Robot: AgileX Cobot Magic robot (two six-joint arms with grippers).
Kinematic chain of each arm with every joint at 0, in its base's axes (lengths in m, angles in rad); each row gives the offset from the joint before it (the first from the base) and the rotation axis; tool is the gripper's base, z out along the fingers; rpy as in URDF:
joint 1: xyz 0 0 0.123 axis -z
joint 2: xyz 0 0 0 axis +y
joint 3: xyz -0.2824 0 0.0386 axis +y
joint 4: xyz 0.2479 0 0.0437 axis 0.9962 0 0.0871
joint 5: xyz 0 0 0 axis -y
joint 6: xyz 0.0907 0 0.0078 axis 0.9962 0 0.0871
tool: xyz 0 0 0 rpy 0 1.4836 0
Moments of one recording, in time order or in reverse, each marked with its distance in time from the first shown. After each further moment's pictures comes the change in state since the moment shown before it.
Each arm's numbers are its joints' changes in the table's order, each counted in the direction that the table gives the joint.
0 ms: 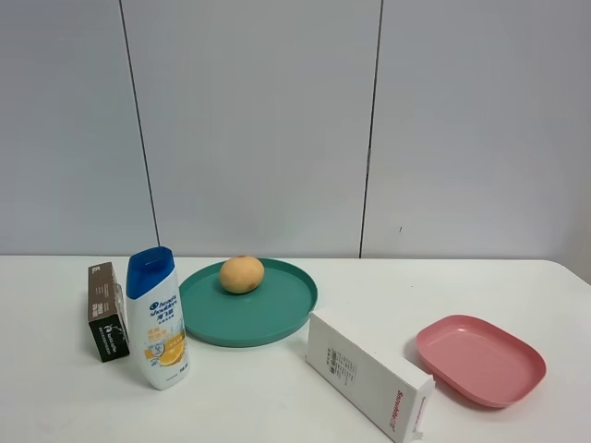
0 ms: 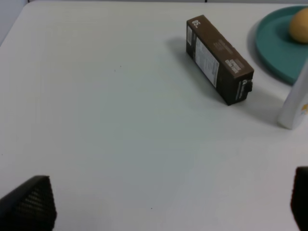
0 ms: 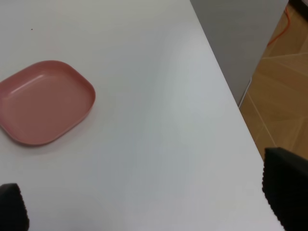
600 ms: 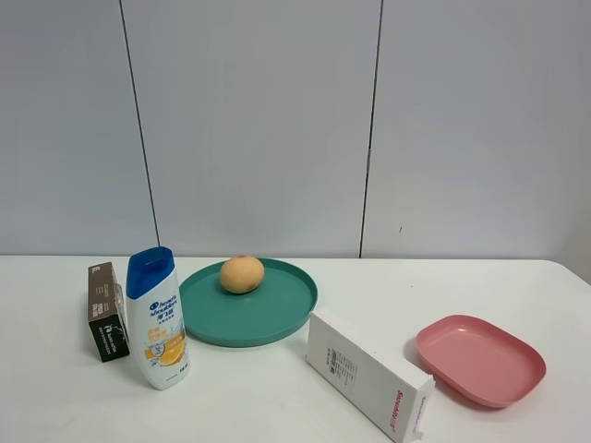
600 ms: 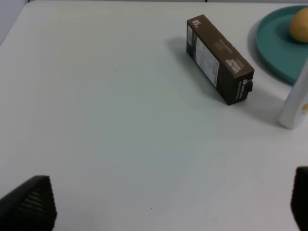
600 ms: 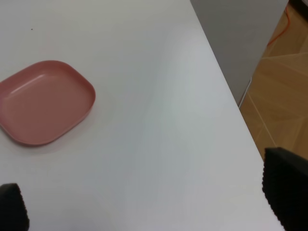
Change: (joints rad) left arm 0.000 0.000 0.000 0.000 0.000 0.000; right arm 0.000 0.000 0.000 0.000 0.000 0.000
